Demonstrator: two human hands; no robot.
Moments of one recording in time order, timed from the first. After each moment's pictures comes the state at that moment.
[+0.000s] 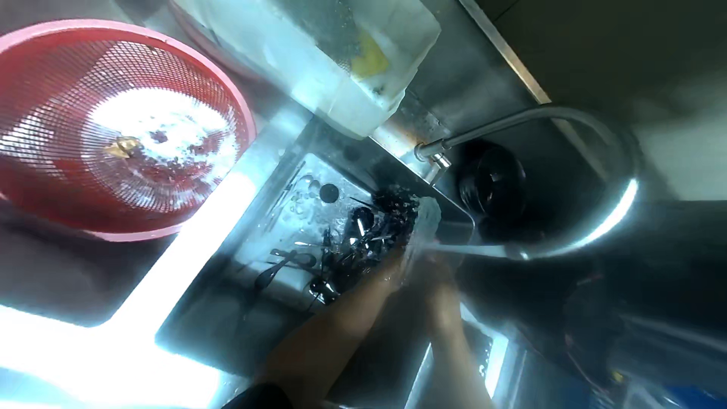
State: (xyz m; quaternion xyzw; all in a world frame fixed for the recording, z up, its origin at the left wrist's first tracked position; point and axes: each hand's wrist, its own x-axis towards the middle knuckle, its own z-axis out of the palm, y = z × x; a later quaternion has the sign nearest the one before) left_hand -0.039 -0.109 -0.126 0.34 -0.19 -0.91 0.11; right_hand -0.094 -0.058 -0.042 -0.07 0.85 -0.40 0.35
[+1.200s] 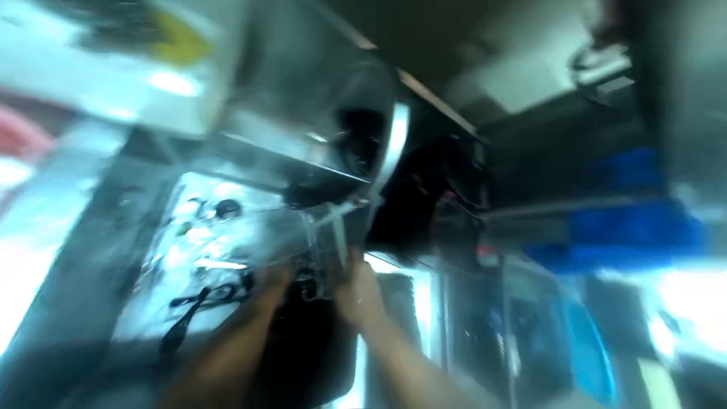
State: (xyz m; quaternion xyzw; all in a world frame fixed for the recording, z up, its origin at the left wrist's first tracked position) left_hand -0.025 -0.098 -0.216 0.44 -0.72 -0.47 -0.25; right_hand -0.108 -0.026 -0.004 -0.23 0.90 -0.11 0.34
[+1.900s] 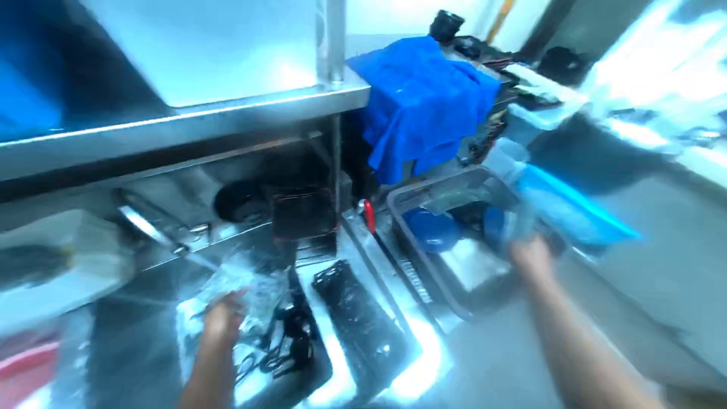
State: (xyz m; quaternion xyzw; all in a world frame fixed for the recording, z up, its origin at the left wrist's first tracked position) left_hand -0.036 -0.071 -0.060 0.51 -0.50 -0.68 0.17; right_hand -0.277 0.473 0.121 0.22 0.93 -0.31 -0.02
